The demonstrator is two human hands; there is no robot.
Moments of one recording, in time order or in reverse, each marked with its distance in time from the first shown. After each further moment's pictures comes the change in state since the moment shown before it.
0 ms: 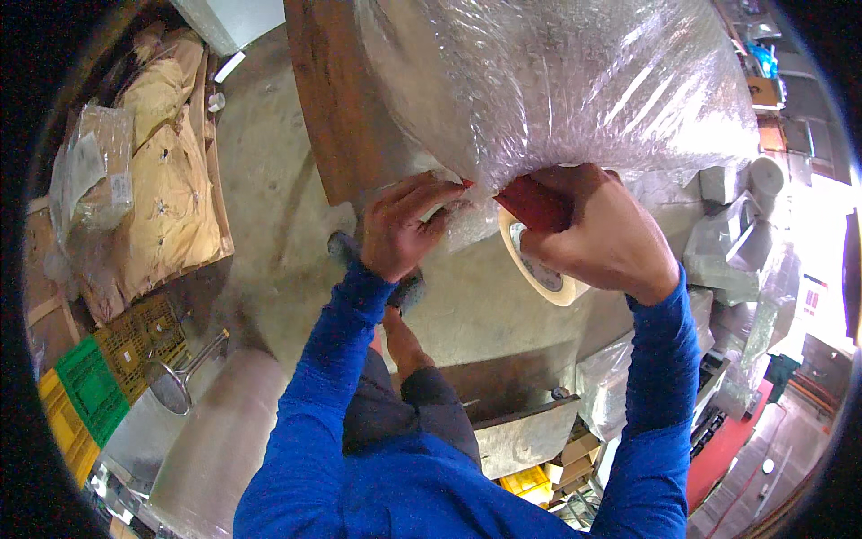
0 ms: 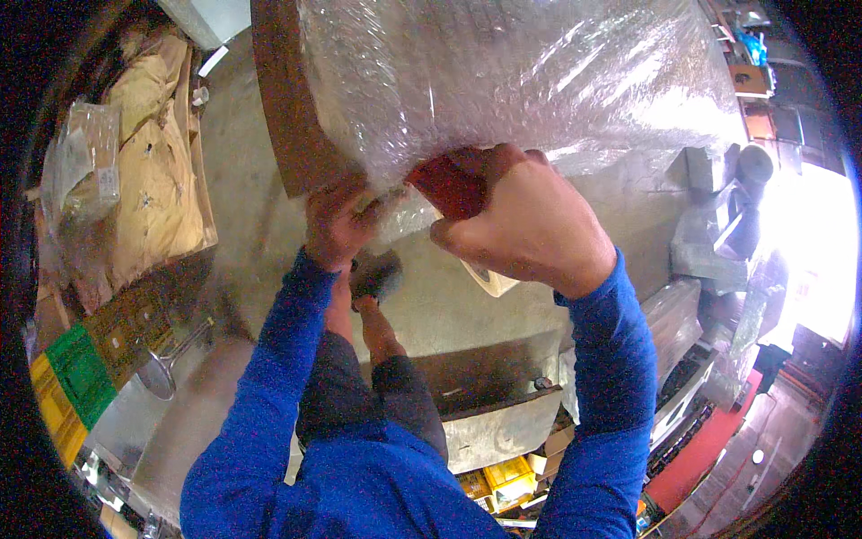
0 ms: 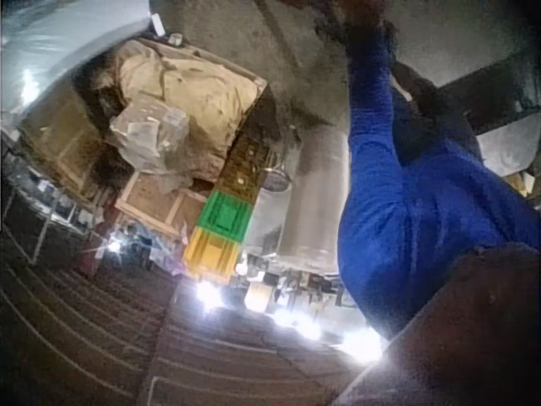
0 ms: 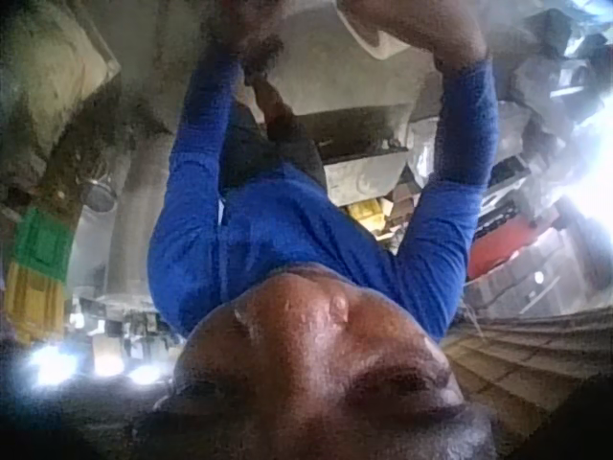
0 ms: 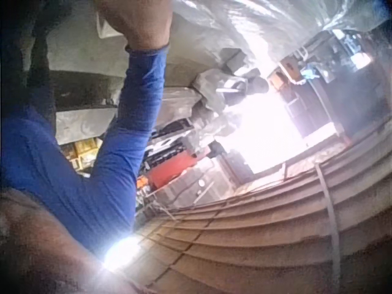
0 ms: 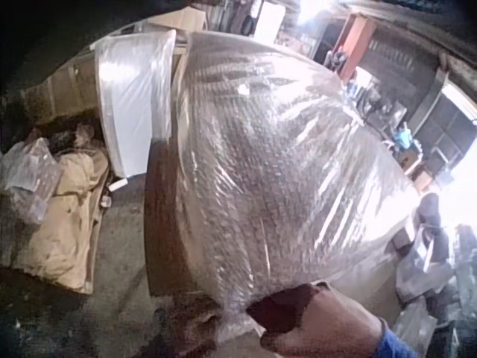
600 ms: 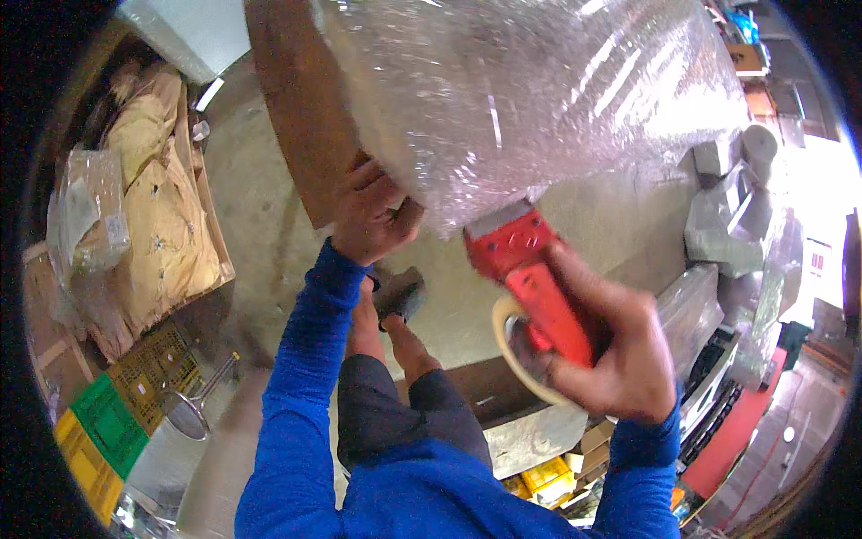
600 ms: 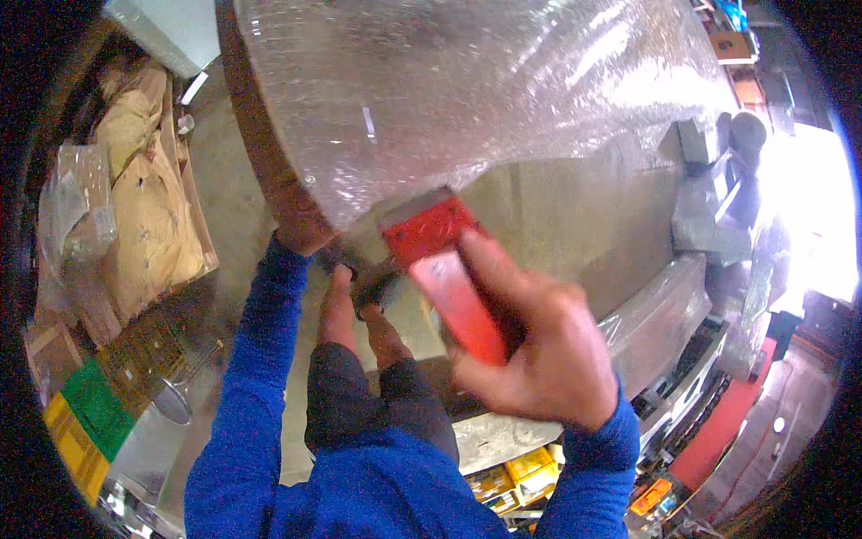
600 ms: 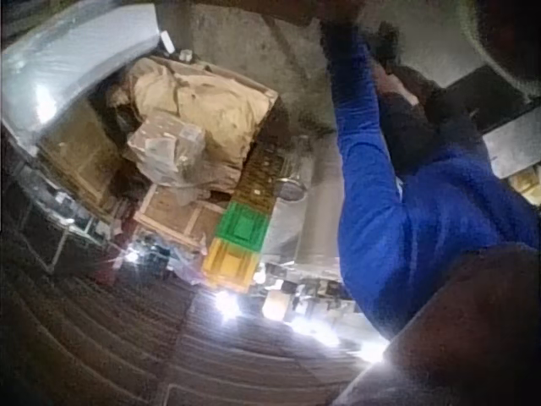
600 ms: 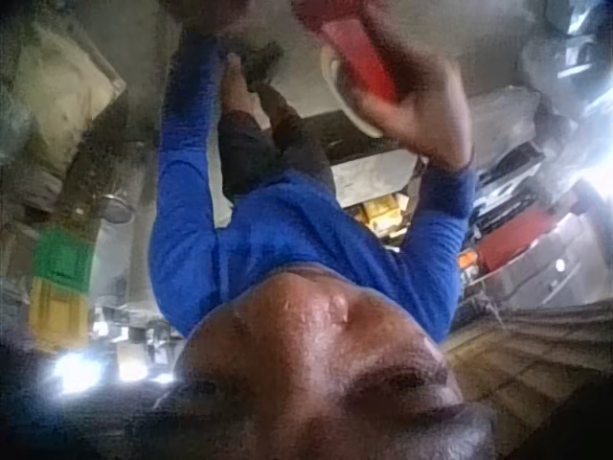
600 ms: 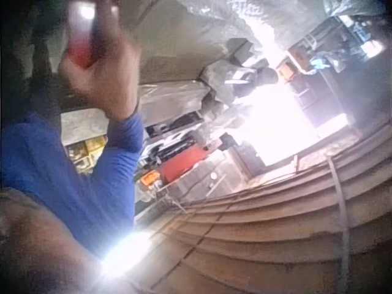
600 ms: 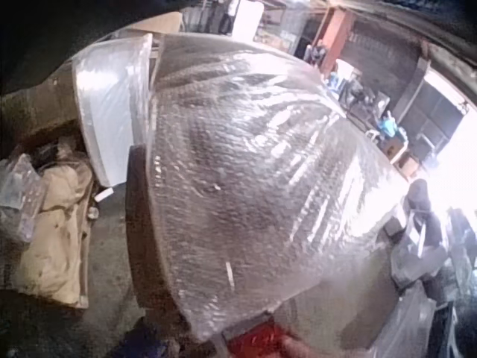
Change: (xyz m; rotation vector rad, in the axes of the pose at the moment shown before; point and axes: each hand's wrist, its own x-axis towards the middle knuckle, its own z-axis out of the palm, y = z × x) left_hand 0.036 -0.036 -0.007 0.013 -0.042 0.255; right_hand -0.099 0.003 0.026 0.395 0.226 0.107
